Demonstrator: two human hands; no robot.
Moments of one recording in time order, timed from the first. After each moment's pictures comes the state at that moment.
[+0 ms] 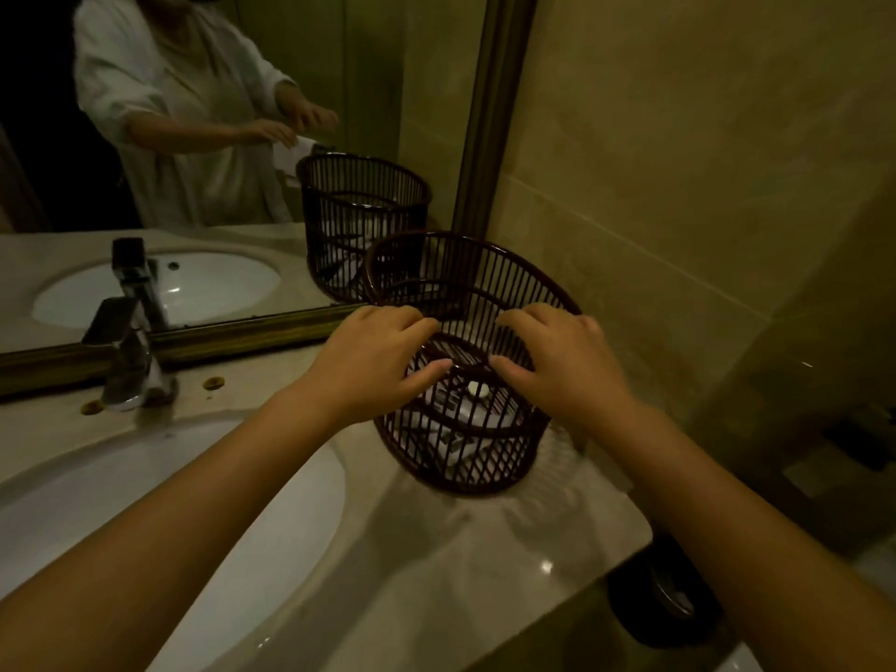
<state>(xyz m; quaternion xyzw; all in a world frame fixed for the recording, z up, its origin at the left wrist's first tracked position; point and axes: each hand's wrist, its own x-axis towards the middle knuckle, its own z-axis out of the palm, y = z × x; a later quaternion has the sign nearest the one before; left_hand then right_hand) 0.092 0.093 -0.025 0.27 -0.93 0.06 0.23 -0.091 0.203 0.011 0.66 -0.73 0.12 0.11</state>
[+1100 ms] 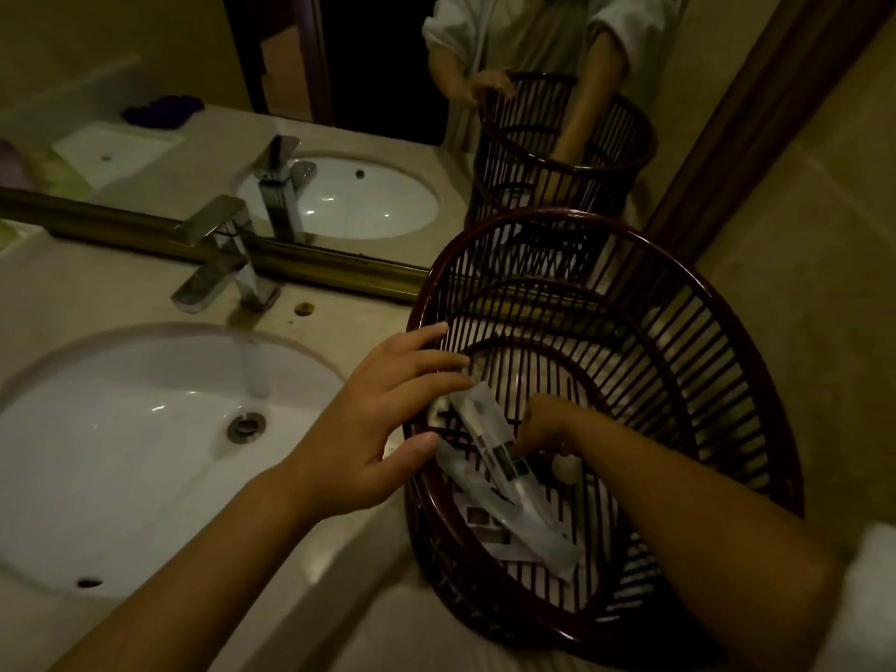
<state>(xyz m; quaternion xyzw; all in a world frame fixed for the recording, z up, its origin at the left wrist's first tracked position) 0.036 0.058 -0.099 0.41 -0.81 -0.16 0.39 -0.179 -0.070 -0.177 0.64 -0.65 -0.22 -0.36</state>
